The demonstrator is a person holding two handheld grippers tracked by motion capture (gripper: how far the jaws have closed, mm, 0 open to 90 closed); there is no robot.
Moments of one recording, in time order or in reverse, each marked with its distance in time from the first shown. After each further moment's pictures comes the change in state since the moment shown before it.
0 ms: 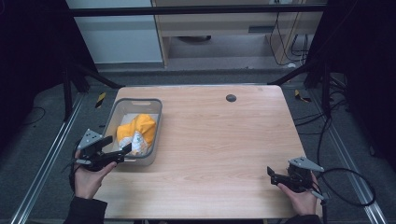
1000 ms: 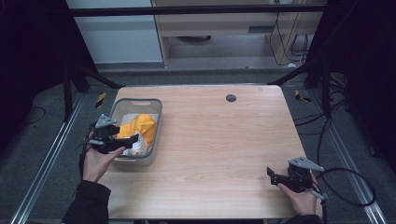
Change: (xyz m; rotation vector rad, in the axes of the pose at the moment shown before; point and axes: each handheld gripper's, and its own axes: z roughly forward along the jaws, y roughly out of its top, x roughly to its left) left arm 0.006 0.032 0.044 0.162 0.020 0.038; right arm -0.001 0.000 0.001 0.007 0.013 -0.001
